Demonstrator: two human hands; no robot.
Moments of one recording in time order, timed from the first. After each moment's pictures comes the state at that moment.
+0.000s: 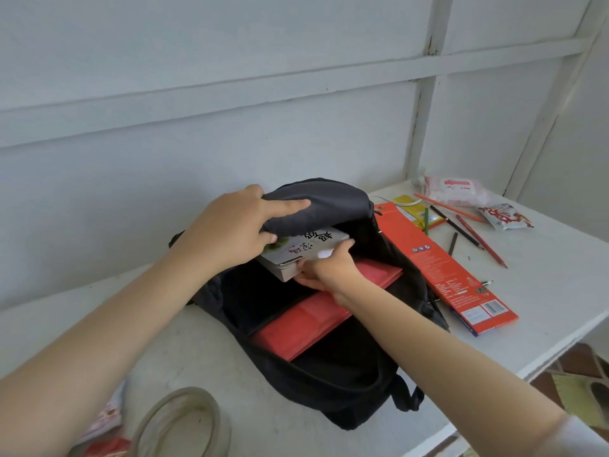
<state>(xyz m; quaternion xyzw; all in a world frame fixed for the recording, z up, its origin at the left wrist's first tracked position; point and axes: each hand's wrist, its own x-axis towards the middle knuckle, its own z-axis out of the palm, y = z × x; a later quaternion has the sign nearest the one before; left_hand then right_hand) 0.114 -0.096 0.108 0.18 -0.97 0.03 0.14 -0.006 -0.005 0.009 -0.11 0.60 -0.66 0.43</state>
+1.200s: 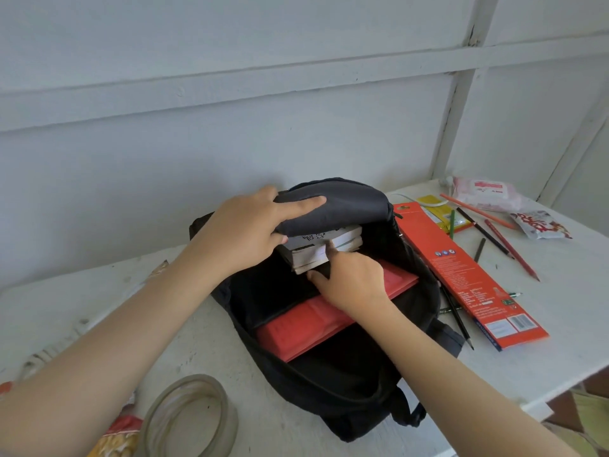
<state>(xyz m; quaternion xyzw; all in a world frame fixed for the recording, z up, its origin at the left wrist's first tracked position) 0.125 -0.097 0.097 0.20 -0.97 0.07 0.13 -0.001 0.007 0.000 -0.49 0.86 -0.16 -0.04</state>
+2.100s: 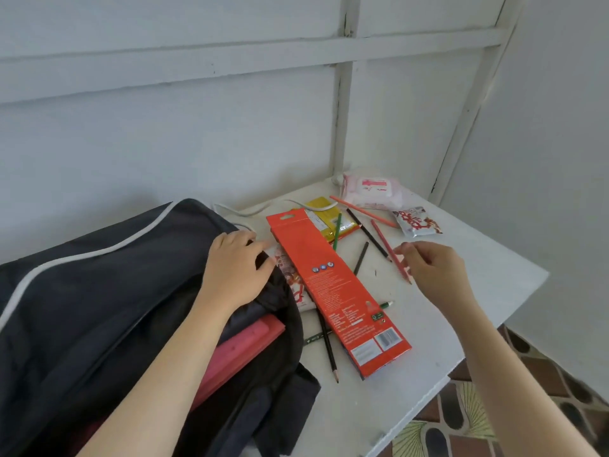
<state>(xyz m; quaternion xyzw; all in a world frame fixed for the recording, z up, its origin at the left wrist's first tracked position) -0.070 -0.054 -0.014 0.23 -0.96 -0.01 0.15 -0.223 0.191 0.004 -0.19 0.86 -0.47 0.03</state>
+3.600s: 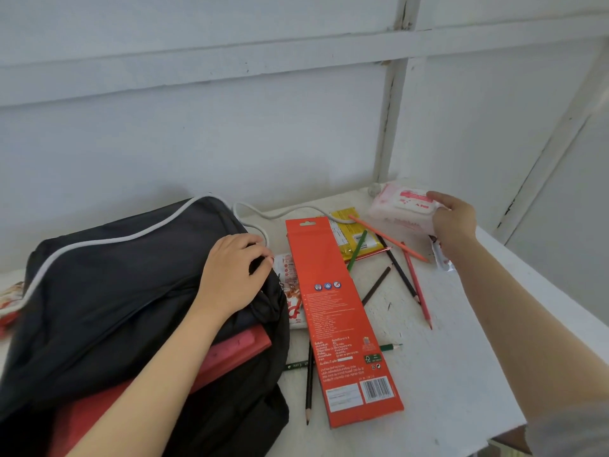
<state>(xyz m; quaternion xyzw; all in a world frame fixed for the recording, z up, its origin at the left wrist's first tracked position) -0.087 -0.046 -0.024 0.29 -0.92 -0.04 0.26 -0.399 0.101 -0.008 -0.13 0.78 -0.60 0.12</state>
